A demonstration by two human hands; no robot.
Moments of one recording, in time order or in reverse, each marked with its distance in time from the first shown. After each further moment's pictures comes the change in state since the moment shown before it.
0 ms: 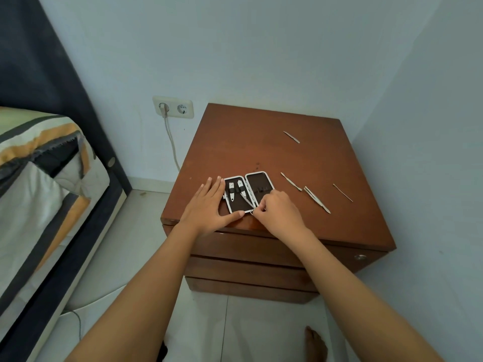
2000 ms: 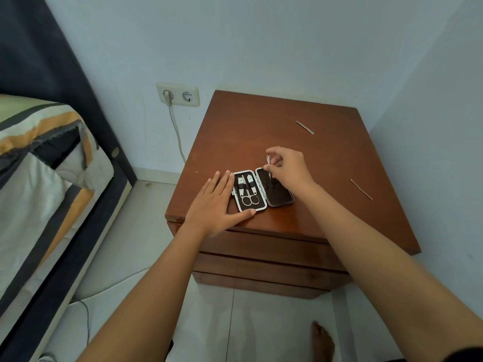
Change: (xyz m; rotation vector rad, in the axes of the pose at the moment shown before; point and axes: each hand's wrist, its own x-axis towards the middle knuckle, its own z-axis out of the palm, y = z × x) left_hand 0.002 -0.005 0.007 0.038 0.028 0.019; right_hand 0.097 0.016 -0.004 0.428 0.163 -0.091
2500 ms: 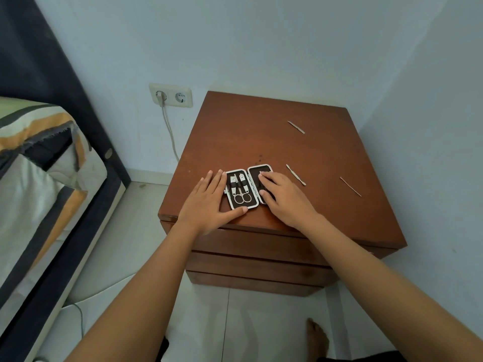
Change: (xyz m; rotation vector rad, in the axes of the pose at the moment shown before) left_hand -0.002 0.003 -0.002 0.002 -0.004 -0.011; right_hand -0.063 0.032 0.001 -0.414 -0.148 -0.291
